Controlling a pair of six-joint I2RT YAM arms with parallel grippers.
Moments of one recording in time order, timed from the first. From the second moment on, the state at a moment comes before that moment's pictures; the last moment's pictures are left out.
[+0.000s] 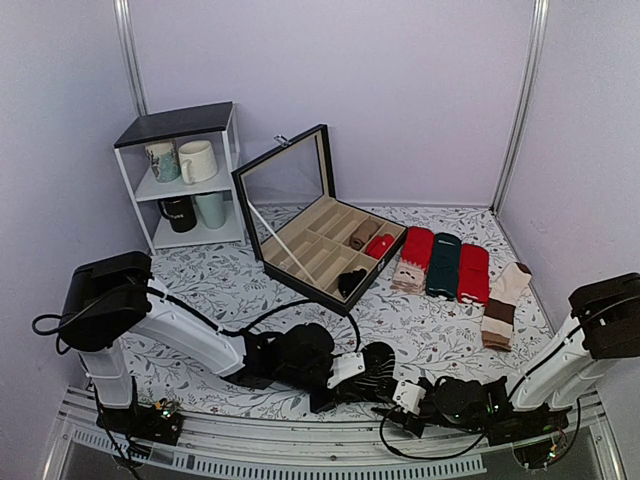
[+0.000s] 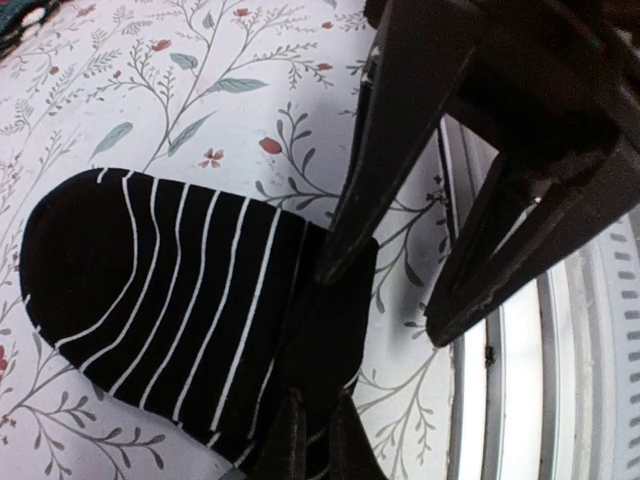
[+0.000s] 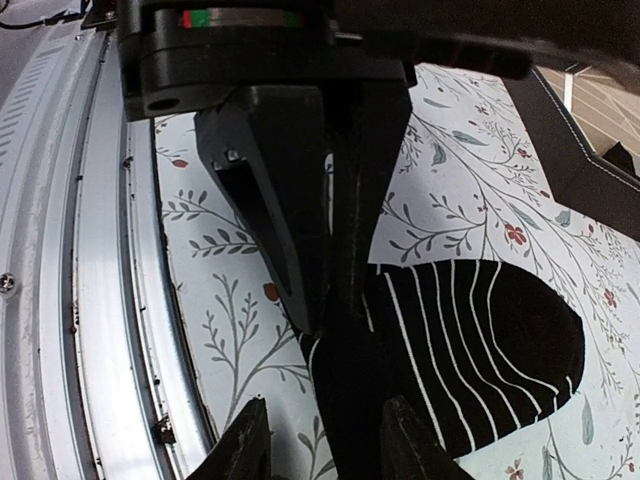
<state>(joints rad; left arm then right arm) -1.28 1.90 0.84 0.30 0.20 0.07 1.52 1.54 0.15 0.87 0.39 0.01</state>
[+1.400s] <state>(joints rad) -1.28 1.90 0.83 0.33 0.22 0.06 1.40 1.51 0.05 1.03 0.18 -0.05</state>
